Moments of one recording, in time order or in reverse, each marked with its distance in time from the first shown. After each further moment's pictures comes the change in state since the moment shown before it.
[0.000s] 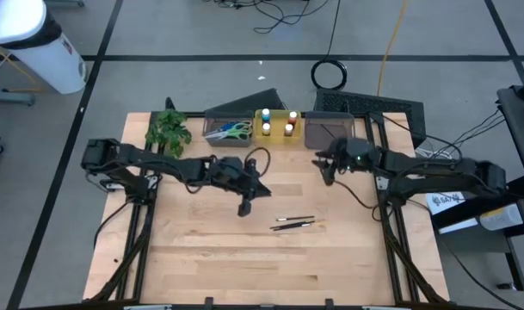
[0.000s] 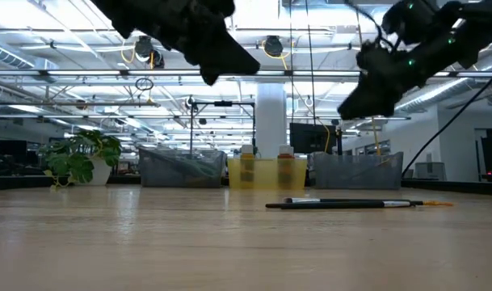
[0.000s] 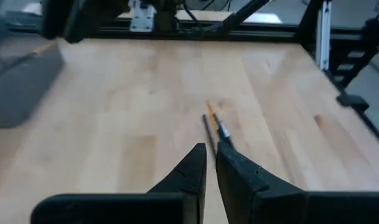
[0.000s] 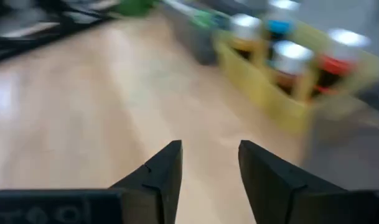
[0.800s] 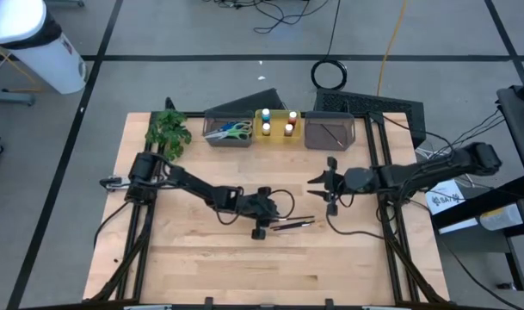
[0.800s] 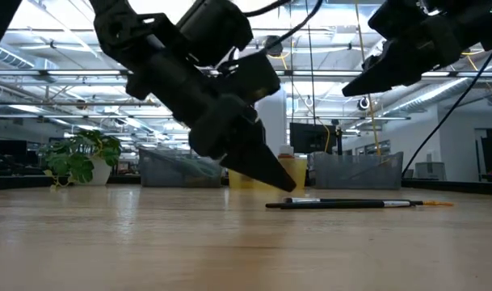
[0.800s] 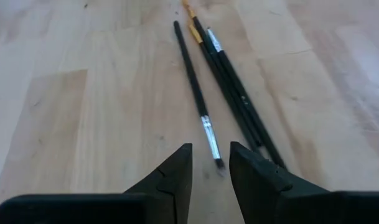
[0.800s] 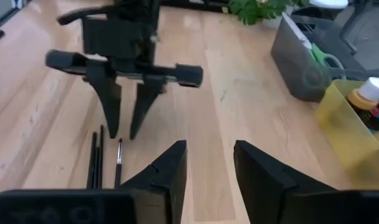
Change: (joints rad) left arm -0.148 0.464 0.093 0.172 -0.166 0.070; right arm 0.453 0.051 0.022 0.043 0.173 -0.237
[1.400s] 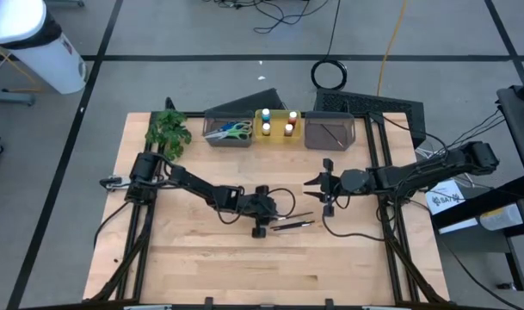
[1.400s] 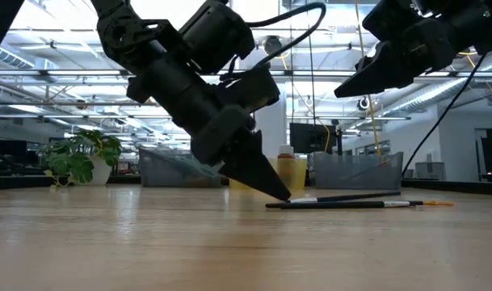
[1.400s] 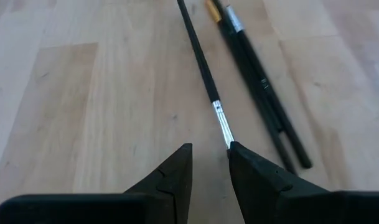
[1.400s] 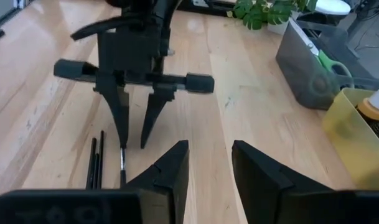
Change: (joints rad) left arm 0.008 0.011 0.004 -0.039 -0.024 -0.051; right arm 0.009 0.075 0.000 0.090 0.001 -0.020
